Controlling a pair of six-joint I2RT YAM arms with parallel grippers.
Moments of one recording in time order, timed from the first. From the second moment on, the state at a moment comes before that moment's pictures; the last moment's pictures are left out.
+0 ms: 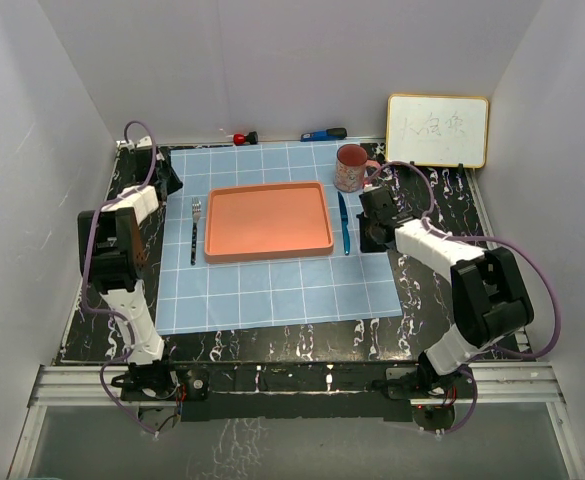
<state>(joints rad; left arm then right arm) 0.08 1.99 1.36 0.00 -0.06 -0.36 0.36 1.59 0.99 -0.41 0.15 0.28</state>
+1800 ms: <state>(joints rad) 0.05 2.41 1.75 0.12 0.01 -0.38 0.36 1.54 0.81 -0.36 0.06 0.37</state>
